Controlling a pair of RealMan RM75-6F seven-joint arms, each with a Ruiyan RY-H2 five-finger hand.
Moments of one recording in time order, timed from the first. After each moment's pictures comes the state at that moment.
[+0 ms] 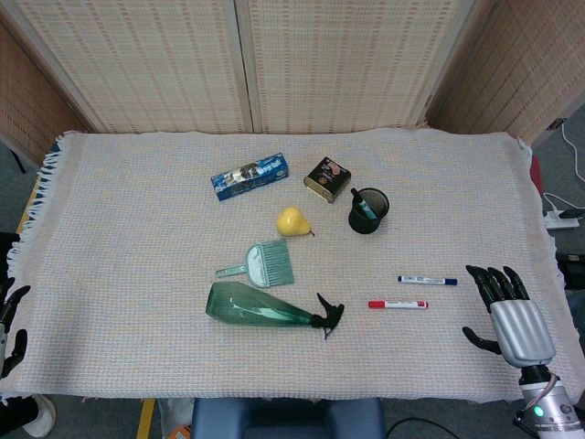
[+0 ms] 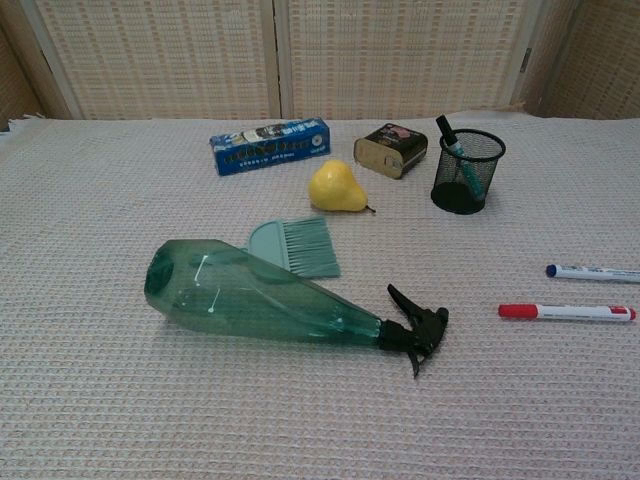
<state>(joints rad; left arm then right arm) -0.01 -1.00 -0.04 -1.75 1.44 1.53 0.14 0.10 -1.06 0.02 -1.82 -1.51 1.41 -0.21</state>
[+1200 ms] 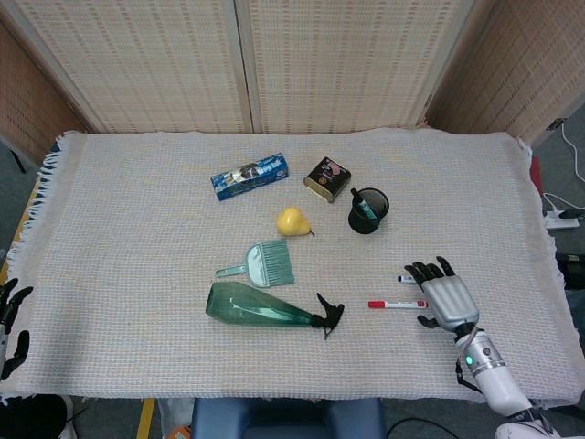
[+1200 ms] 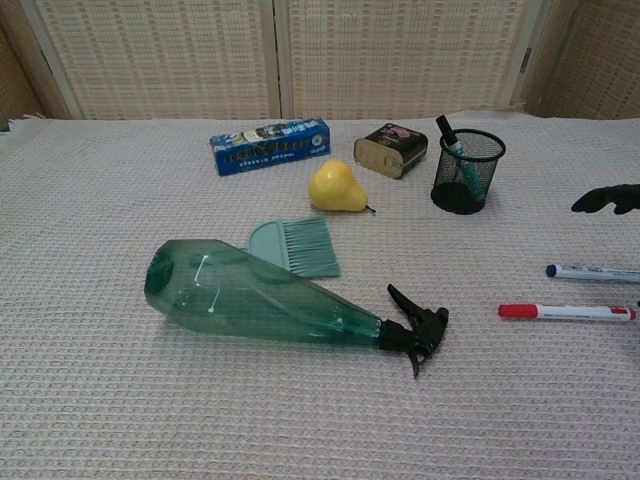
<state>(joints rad) -0.01 -0.98 -0.03 -1.77 1.44 1.52 0.10 0.38 -1.24 0.09 -1.76 -1.14 1.00 -0.56</state>
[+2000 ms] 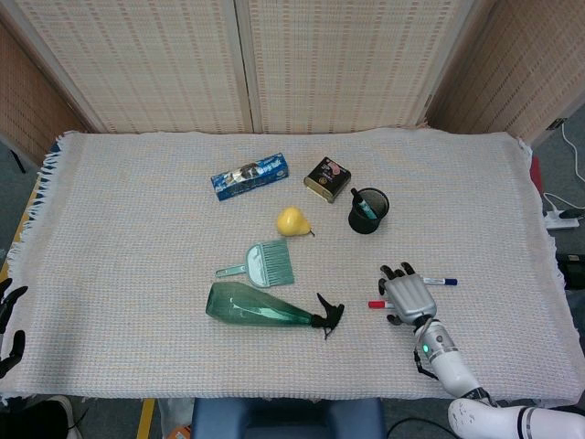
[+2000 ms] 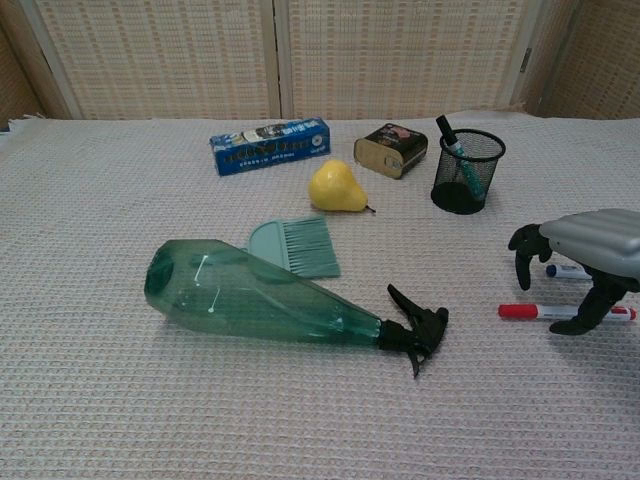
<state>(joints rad) -0.01 -0.97 -0.04 -1.76 1.43 1.51 0.08 0.54 -1.44 0.07 -1.65 -0.93 0.99 -0.72</state>
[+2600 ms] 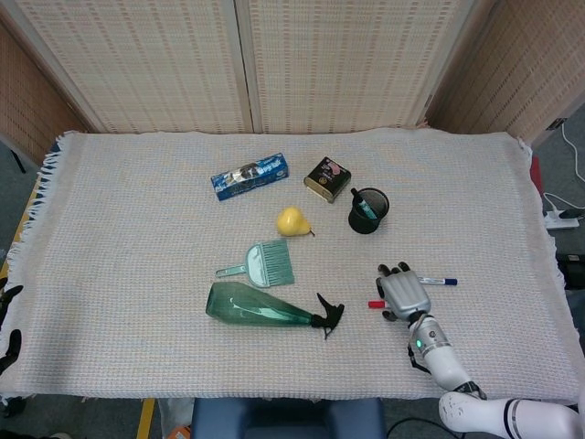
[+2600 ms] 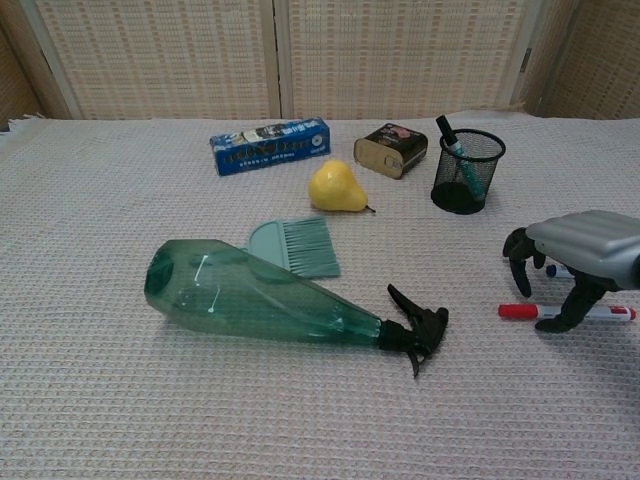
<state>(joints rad) -0.01 -0.96 -0.04 -1.75 1.41 1.50 0.05 0.58 -1.50 0.05 -1.57 -0.90 1.00 -0.72</state>
